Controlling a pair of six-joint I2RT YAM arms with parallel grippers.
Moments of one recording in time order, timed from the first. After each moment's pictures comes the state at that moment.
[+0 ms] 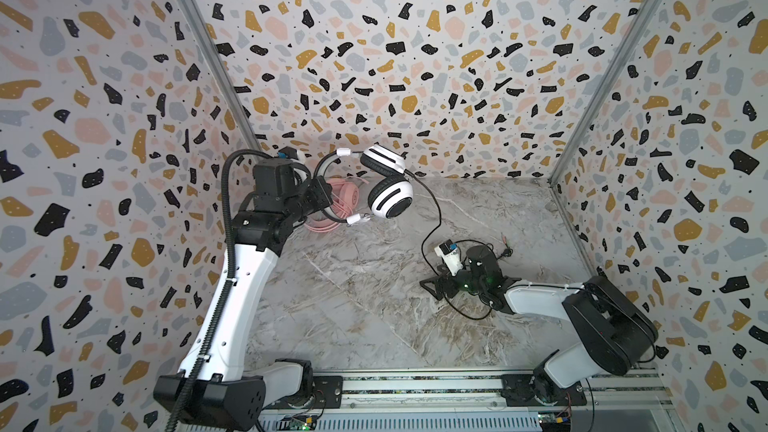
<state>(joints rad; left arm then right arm) -0.11 1.25 1.49 -0.71 0.25 -0.51 0.61 1.58 0.58 0.41 -0.44 0.15</state>
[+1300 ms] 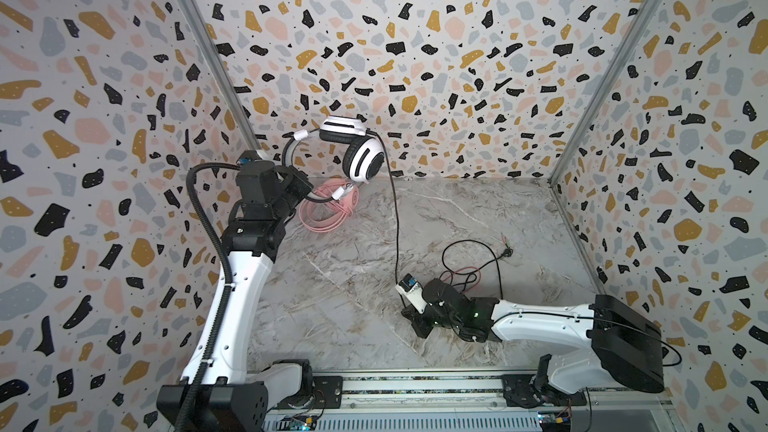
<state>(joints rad) -0.01 1.20 1.37 -0.46 0.07 -0.76 1.14 1.42 0.76 -0.05 -0.03 0.24</state>
